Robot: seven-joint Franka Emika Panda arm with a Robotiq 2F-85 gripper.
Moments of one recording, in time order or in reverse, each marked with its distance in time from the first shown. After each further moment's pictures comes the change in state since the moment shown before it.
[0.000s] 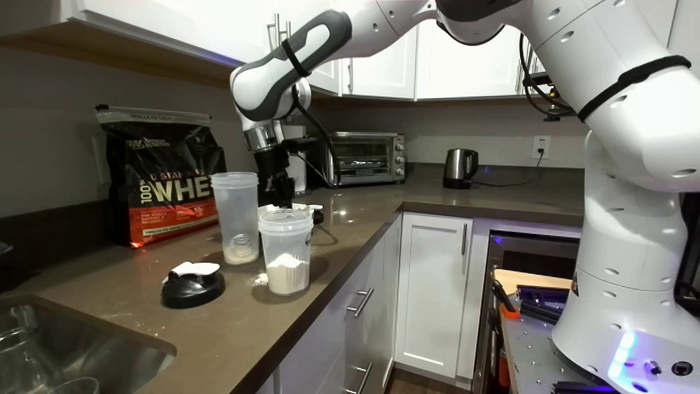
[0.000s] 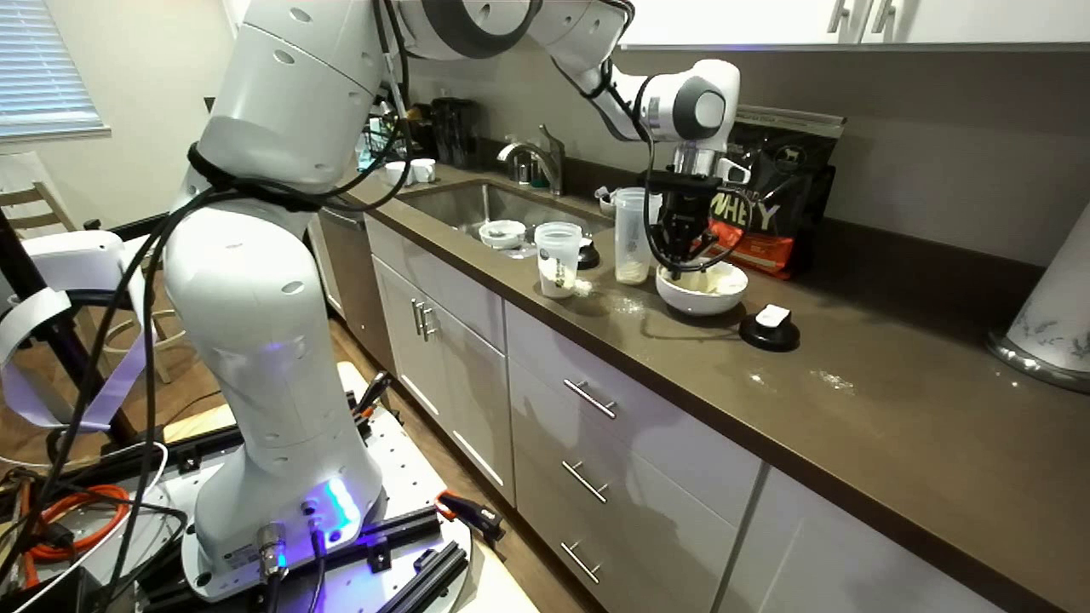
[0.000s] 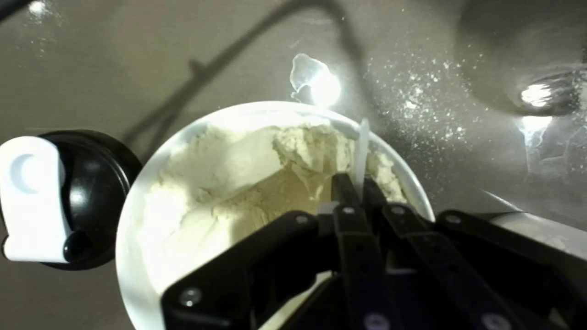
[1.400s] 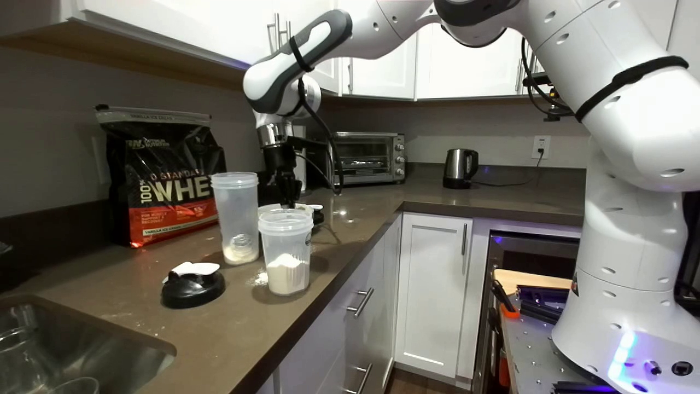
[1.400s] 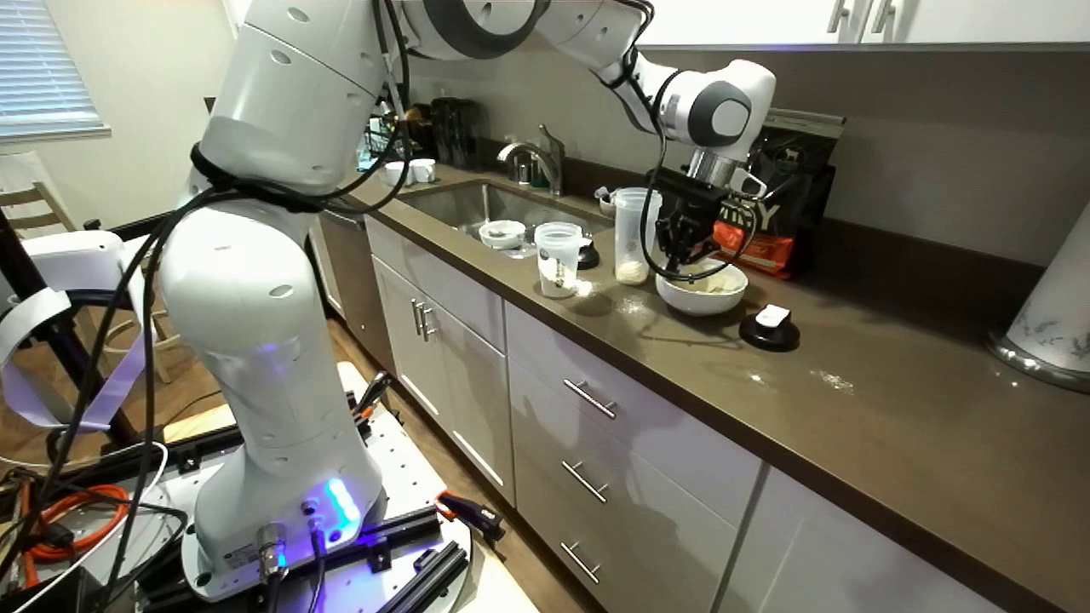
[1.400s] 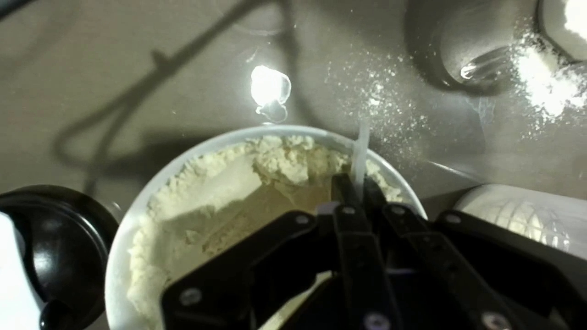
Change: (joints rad) arm -0.068 0.001 0.001 0.006 0.191 -0.028 0.000
